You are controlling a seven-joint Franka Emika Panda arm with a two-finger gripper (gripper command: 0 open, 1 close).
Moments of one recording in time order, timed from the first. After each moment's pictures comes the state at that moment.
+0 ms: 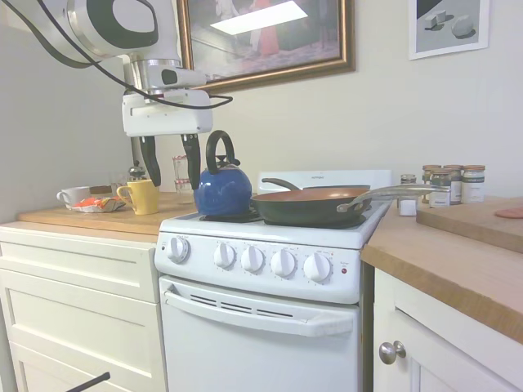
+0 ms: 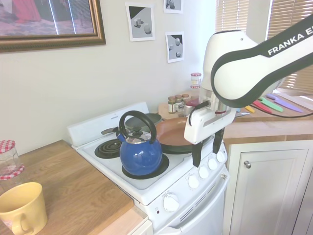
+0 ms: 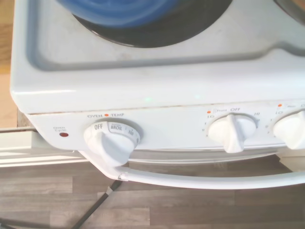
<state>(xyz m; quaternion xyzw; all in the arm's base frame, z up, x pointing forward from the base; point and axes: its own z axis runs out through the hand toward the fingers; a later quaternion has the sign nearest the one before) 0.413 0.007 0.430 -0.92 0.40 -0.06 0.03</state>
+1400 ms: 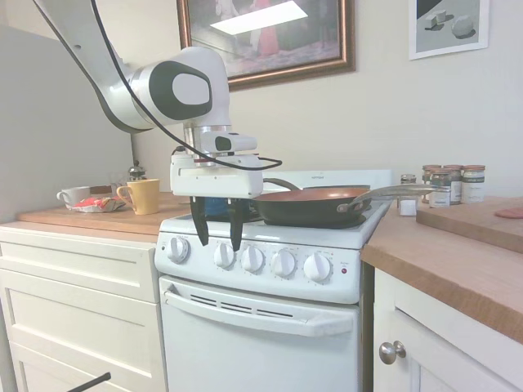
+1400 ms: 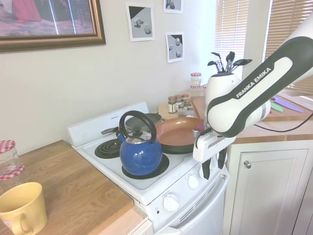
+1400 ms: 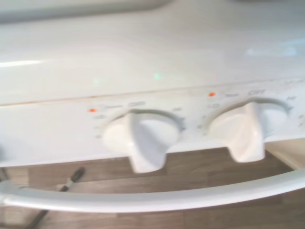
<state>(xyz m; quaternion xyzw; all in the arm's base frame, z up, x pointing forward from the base) 0.449 -0.073 0.315 -0.91 0.42 -0.03 0.00</state>
